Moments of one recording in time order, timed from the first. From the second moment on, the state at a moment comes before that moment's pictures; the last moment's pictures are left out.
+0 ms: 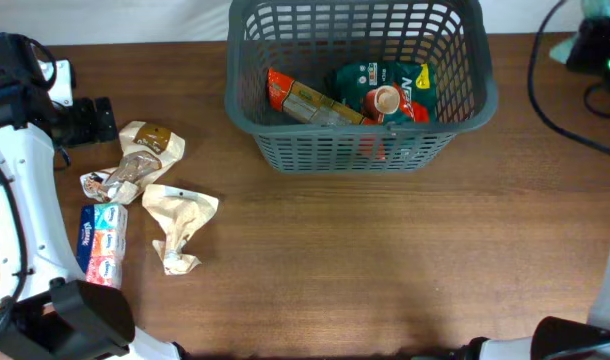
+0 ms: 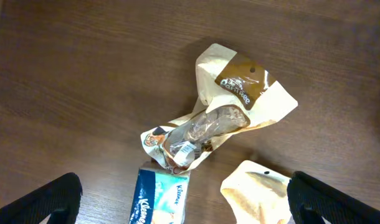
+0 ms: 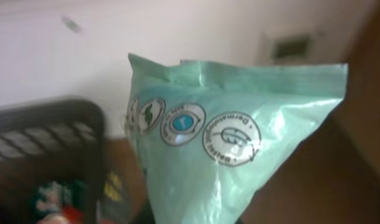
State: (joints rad) left arm 0.34 1.75 1.84 -1.18 -0.03 0.14; right arm -0.31 1.58 1.82 -0.64 -0.20 0.00
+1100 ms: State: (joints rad) left arm 0.34 1.81 1.84 -1.18 -0.03 0.14; right arm 0.08 1.94 1.88 -0.91 -0.36 -0.19
